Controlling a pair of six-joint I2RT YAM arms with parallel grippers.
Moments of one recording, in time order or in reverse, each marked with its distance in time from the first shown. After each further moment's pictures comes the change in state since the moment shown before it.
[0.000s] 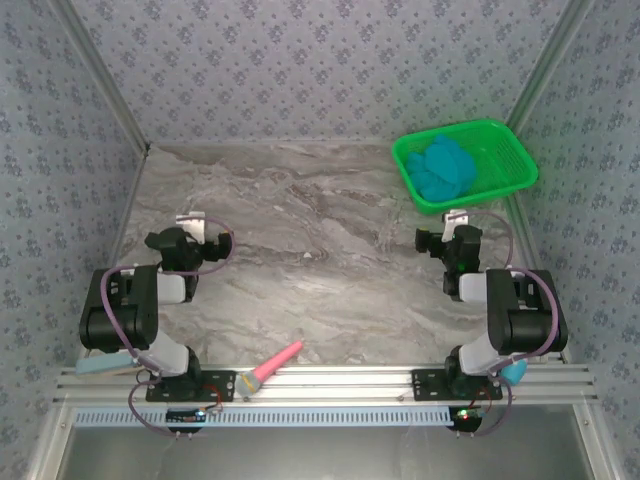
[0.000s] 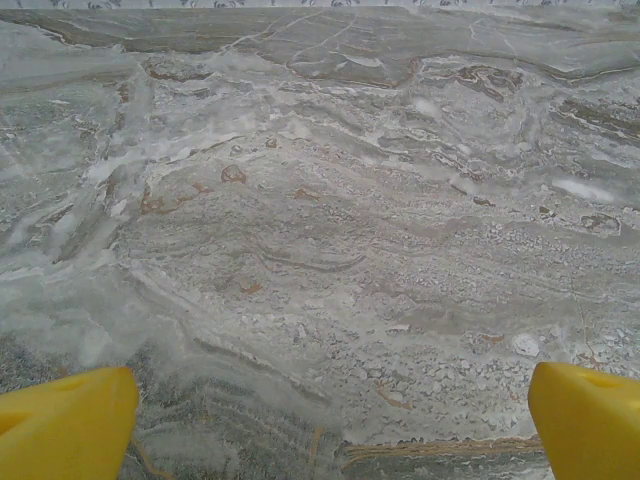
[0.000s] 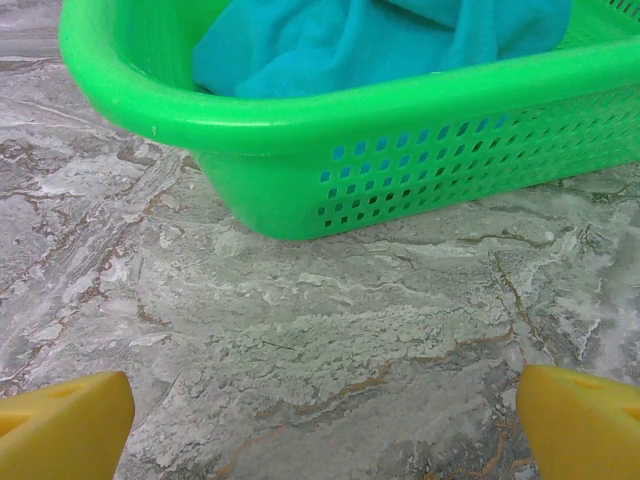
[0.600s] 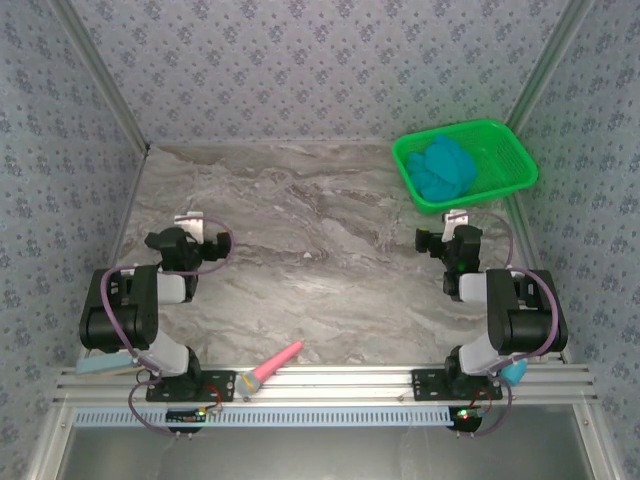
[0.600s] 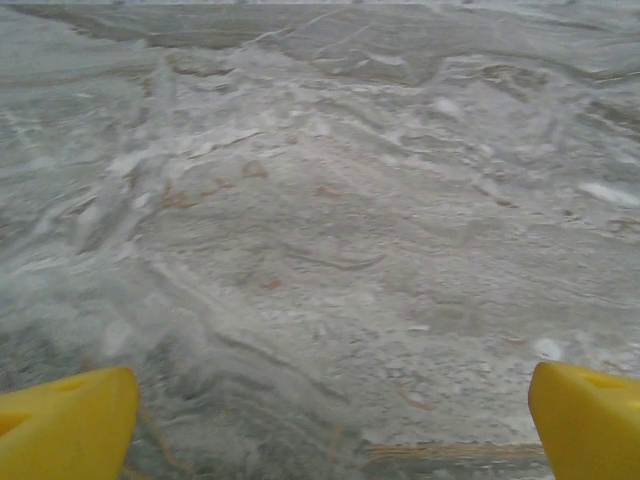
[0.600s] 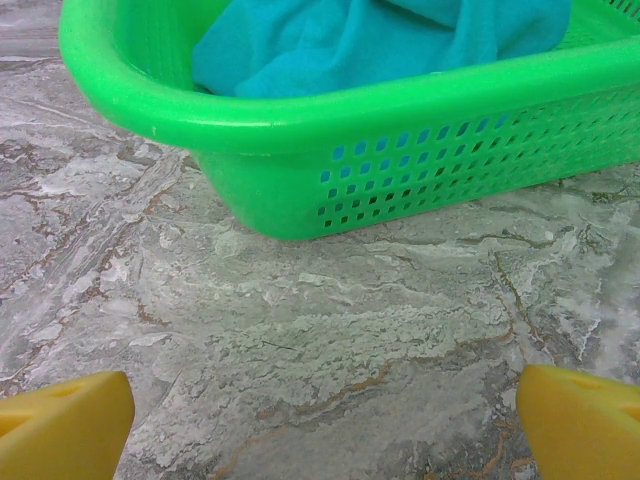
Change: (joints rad) left arm 0.000 0.000 0.002 -0.008 -0.066 -0.016; right arm 0.000 0.000 0.000 0.000 0.000 0.000
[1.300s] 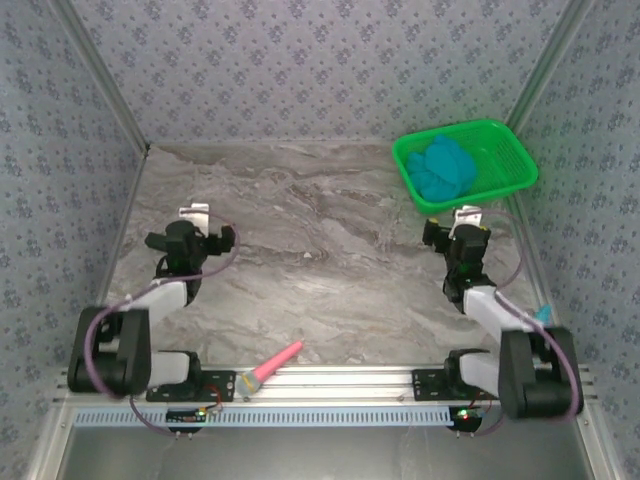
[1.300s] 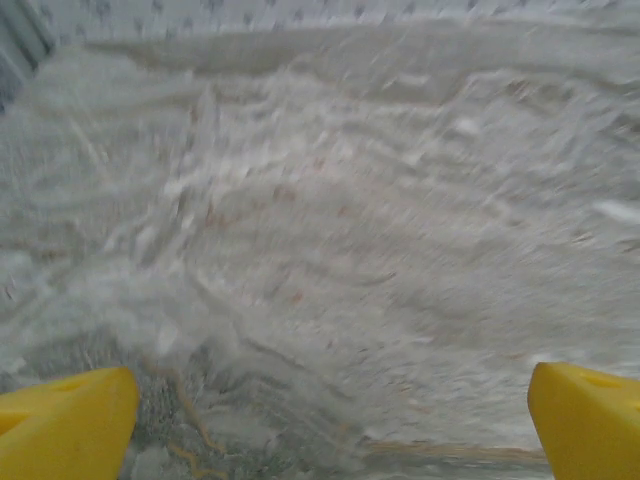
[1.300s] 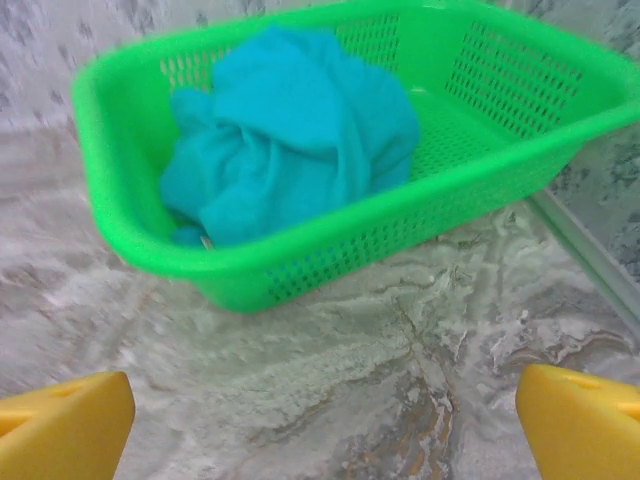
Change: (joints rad) left arm -0.164 -0.344 0.073 -0.348 -0.222 0.010; right arm 0.103 -0.425 0.034 -0.366 0.275 0.152
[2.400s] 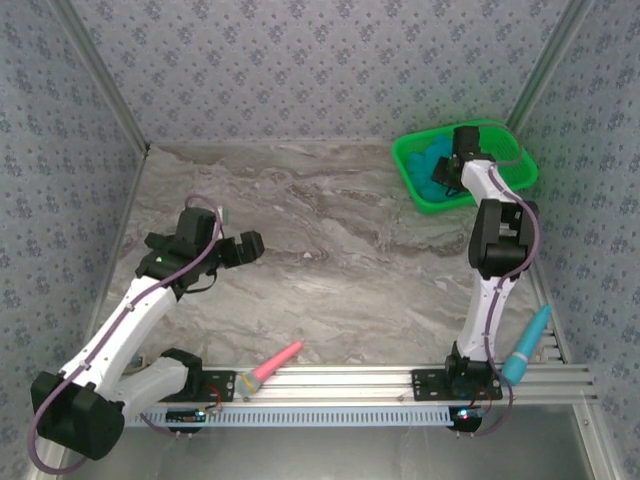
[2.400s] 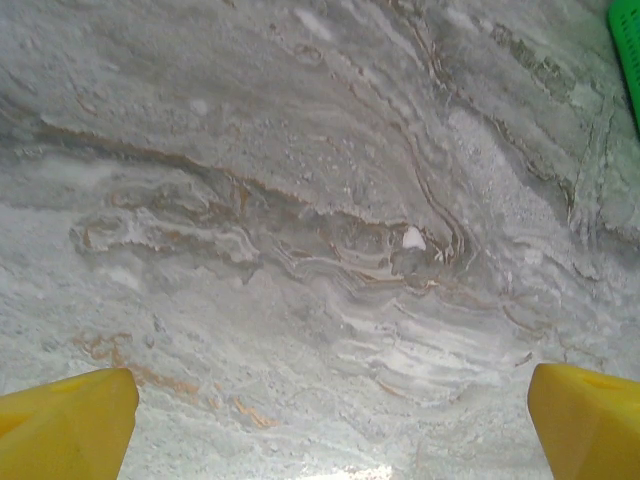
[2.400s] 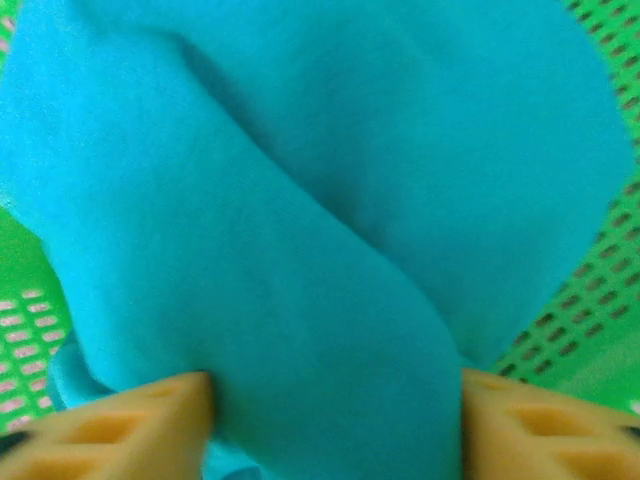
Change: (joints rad) left arm -0.268 -0.212 0.366 -1.041 0.180 -0.587; right arm -0.138 1.048 1.313 -0.857 -0.252 0.169
